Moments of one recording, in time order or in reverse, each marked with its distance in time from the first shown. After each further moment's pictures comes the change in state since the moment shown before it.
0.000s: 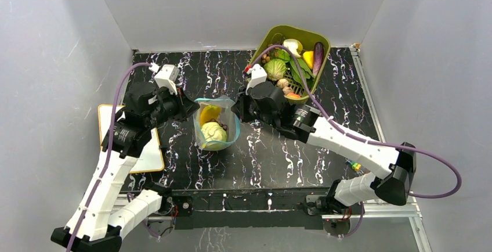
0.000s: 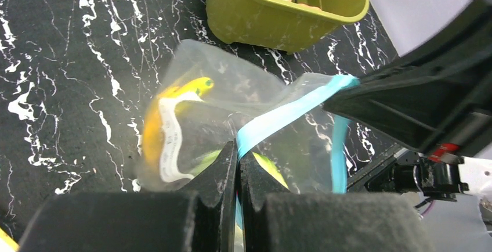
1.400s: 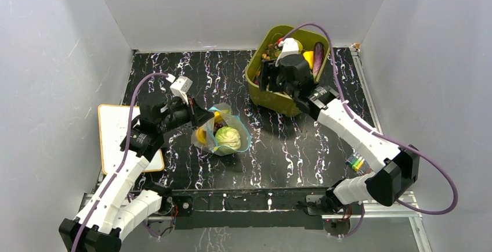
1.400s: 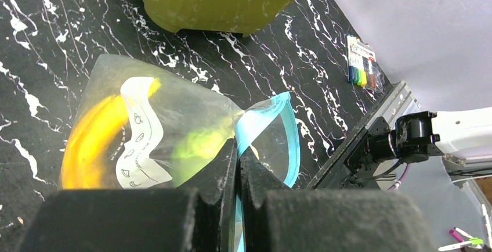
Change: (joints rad) left arm 0.000 -0.024 -0.299 0.334 0.228 -0.043; right arm -0.344 0.027 0.006 0.019 -0.045 -0.166
